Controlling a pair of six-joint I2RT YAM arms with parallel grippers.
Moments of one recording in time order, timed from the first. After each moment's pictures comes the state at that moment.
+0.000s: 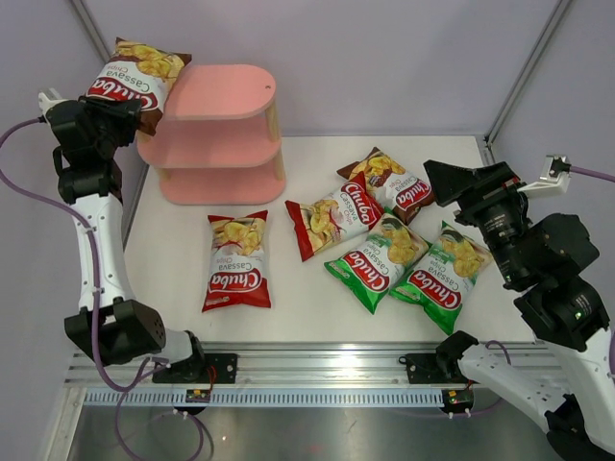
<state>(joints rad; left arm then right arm) 0.31 1.37 1.57 -0.30 0.19 -1.06 0.60 0.74 1.34 -0.46 0.33 0.77</state>
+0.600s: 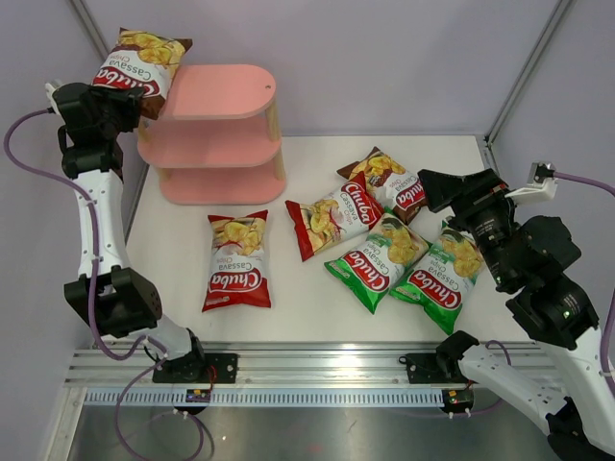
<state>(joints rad) 0.30 1.55 1.71 -0.32 0.18 -1.18 0.60 0.71 1.26 -0.47 0.35 0.77</state>
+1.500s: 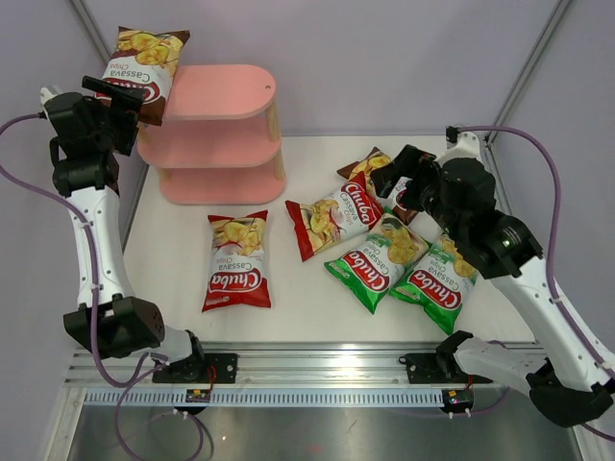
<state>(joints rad) 0.30 1.45 1.71 -0.47 0.17 -1.02 0.60 1.01 1.40 -0.61 0.28 0.64</state>
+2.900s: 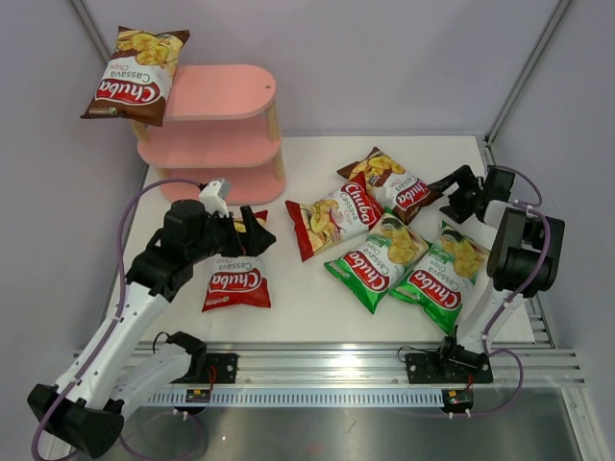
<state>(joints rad) -0.41 0.87 0.90 -0.54 0.26 -0.48 -0.31 1.87 1.10 0.06 -0.52 0.71</state>
